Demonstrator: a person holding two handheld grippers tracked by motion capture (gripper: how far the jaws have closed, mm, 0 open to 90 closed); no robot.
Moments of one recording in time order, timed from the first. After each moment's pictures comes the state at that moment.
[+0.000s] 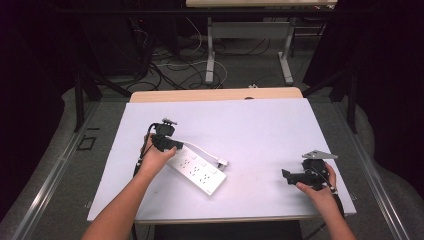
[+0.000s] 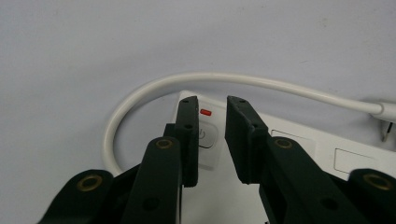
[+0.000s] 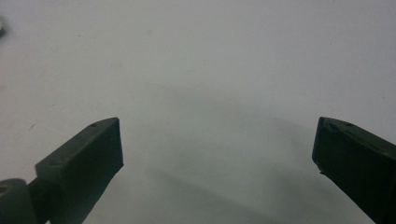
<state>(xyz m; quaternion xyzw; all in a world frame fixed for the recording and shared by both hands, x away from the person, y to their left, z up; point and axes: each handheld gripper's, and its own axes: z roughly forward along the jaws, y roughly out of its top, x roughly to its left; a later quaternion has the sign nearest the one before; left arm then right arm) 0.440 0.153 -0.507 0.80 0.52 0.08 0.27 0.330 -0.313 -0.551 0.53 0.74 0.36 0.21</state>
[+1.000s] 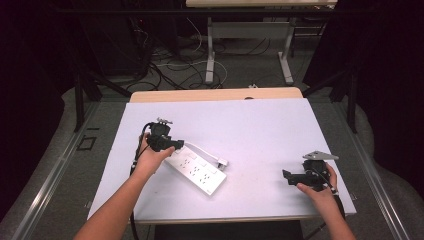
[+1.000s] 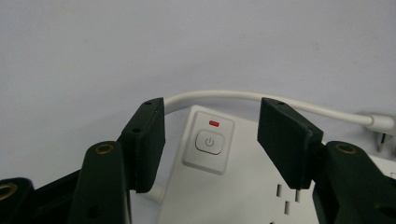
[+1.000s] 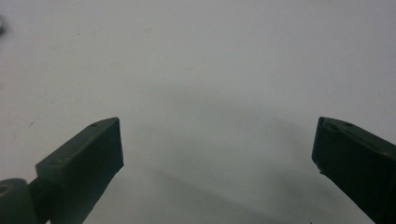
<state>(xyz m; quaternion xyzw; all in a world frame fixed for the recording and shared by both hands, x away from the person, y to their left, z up) 0.430 0.161 -0.499 0.80 0.51 0.13 0.31 0.328 -0.314 -0.552 0.53 0.74 0.36 0.22</state>
